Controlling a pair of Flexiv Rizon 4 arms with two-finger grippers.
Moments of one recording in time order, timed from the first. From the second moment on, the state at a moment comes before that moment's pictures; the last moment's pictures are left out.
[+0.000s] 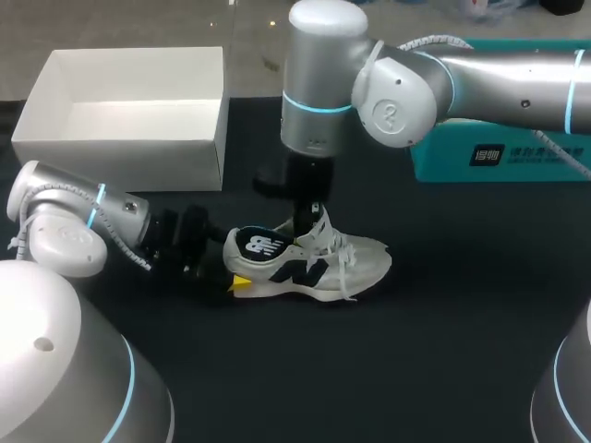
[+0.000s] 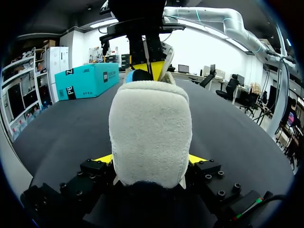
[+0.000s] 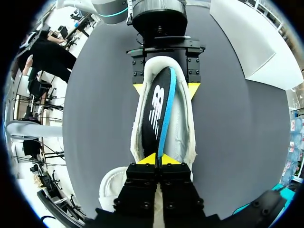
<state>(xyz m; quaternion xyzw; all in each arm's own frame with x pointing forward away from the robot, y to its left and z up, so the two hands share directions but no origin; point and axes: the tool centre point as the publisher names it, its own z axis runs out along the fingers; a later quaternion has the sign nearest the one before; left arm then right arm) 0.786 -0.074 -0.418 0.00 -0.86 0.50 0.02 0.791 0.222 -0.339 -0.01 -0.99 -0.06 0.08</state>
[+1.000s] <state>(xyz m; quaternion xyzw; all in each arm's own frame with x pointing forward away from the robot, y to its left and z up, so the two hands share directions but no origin) 0.786 -0.075 -0.419 0.00 -0.86 0.50 0.02 0.791 0.251 -0.345 0.02 -0.98 -0.15 0.09</state>
